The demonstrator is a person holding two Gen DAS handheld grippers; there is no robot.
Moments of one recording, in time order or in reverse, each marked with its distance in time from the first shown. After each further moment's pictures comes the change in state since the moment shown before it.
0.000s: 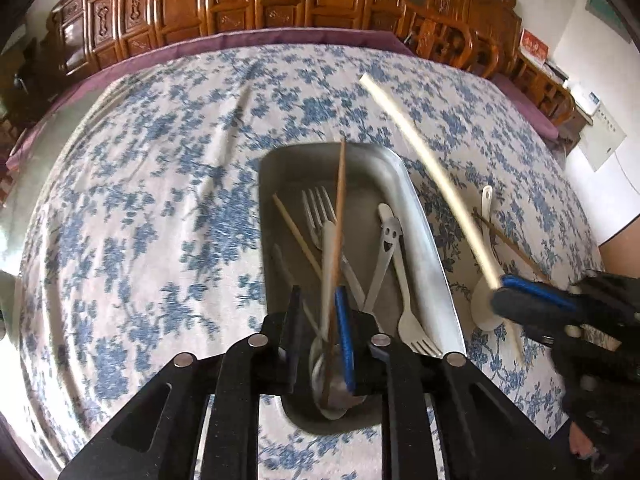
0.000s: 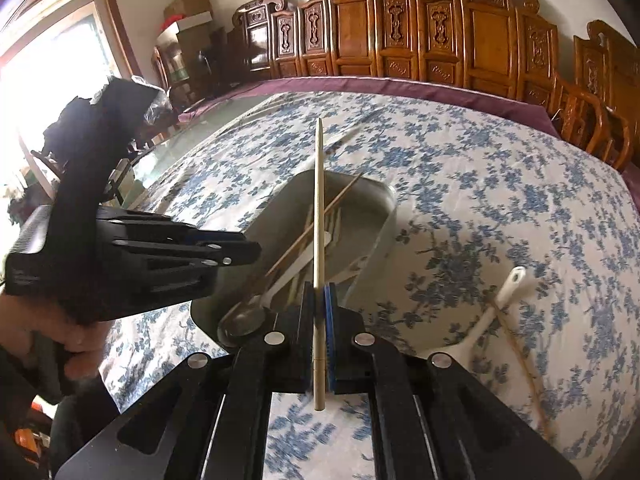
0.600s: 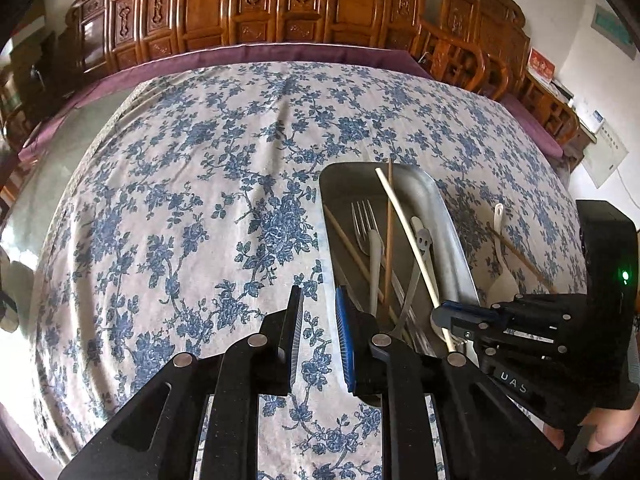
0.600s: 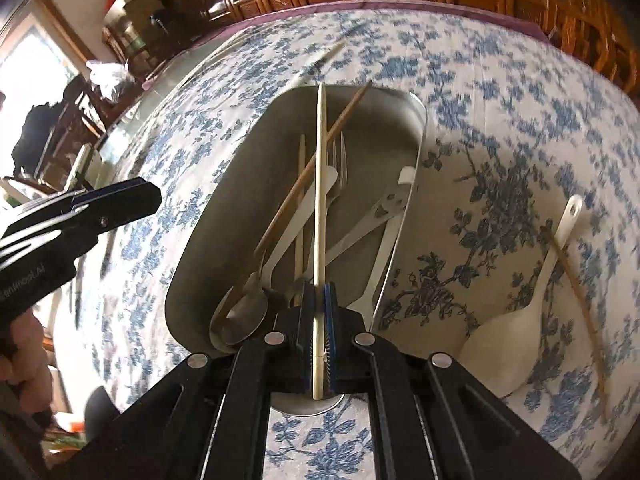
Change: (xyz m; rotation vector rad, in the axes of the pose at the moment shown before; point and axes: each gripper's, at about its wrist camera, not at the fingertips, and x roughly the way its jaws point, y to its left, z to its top) left arm -0.025 0.039 -0.005 -0.038 -0.043 0.009; right arm 0.070 0.006 -0.002 0.138 0.250 -0.028
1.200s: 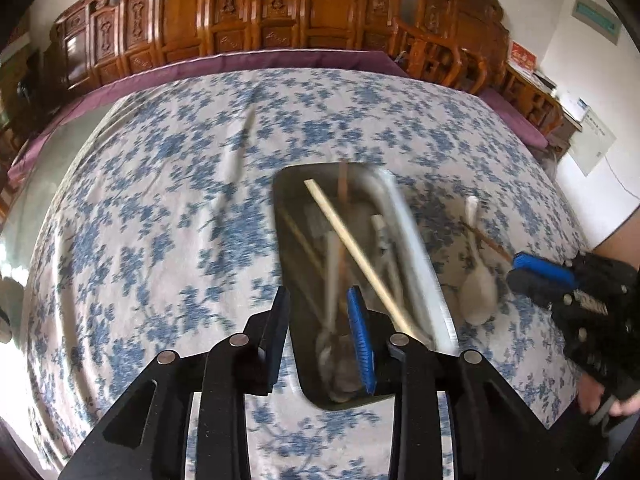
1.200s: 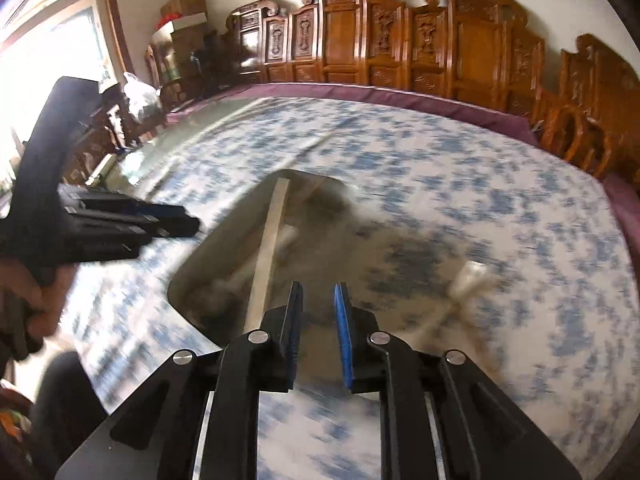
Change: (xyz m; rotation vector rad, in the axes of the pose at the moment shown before) left arm -0.003 -0.042 -0.003 0.066 -0.028 -0.037; right arm -0.094 -0.051 -0.034 -0.169 -0.286 -0.060
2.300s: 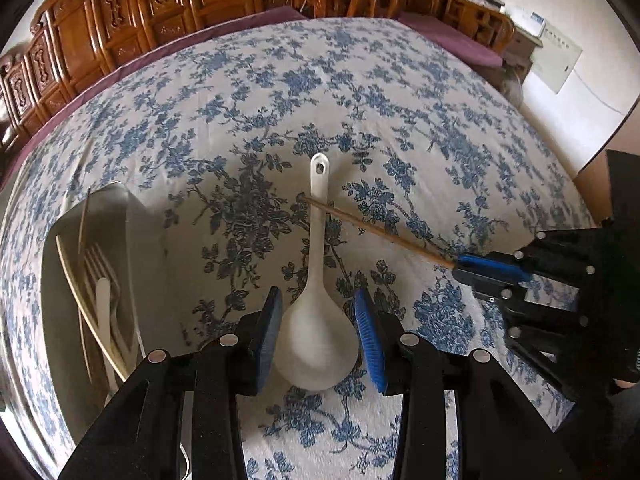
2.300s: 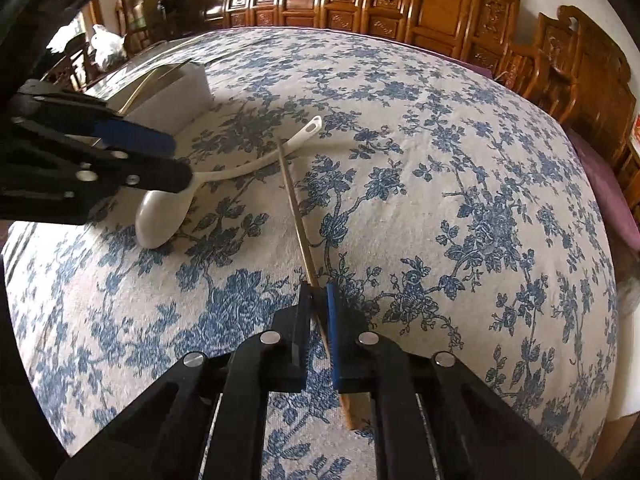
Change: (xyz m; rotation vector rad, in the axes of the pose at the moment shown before) left arm 0.097 -0.185 0.016 0.232 0.154 -0.035; right arm 0.021 -0.132 -0.094 -0.040 0.173 -0.093
